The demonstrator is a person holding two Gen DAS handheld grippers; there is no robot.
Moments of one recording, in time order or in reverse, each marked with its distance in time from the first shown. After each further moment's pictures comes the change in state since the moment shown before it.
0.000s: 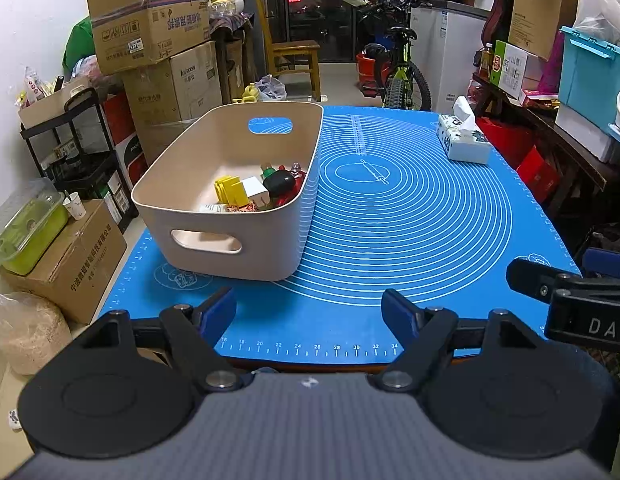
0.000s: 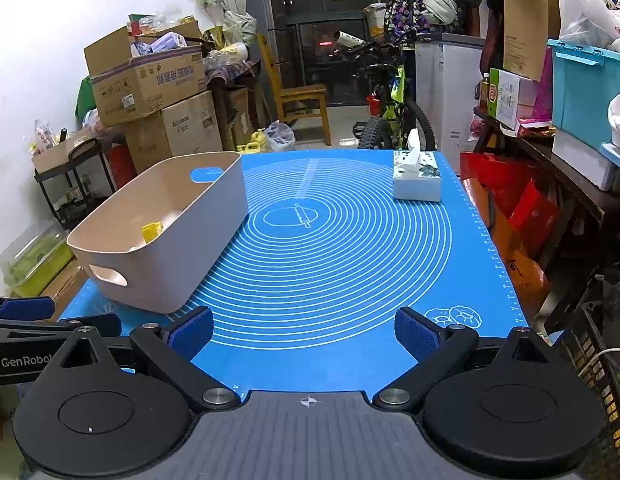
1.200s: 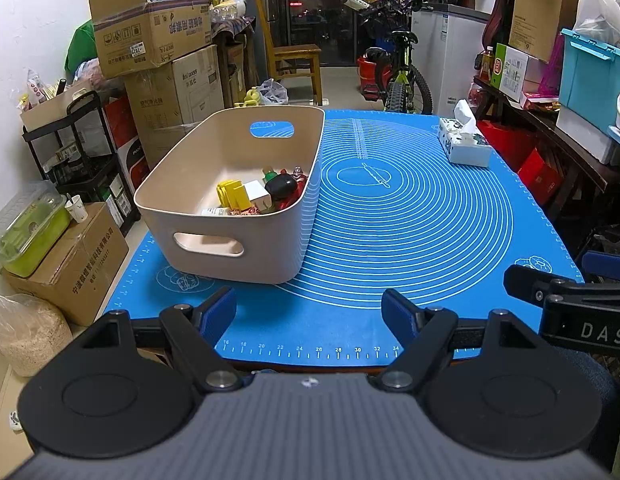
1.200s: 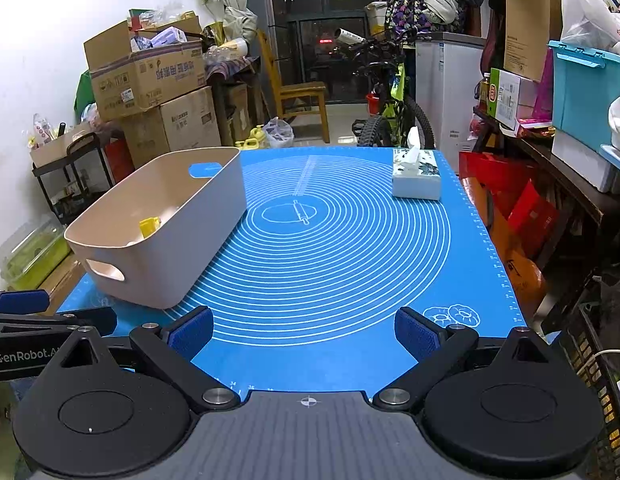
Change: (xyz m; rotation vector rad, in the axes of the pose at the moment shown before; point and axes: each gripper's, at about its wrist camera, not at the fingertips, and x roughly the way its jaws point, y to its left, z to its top) left arm -0.001 0.001 0.001 0.000 -0.007 0.003; right arm 0.000 -0.004 -0.001 -0.004 0.004 -0.004
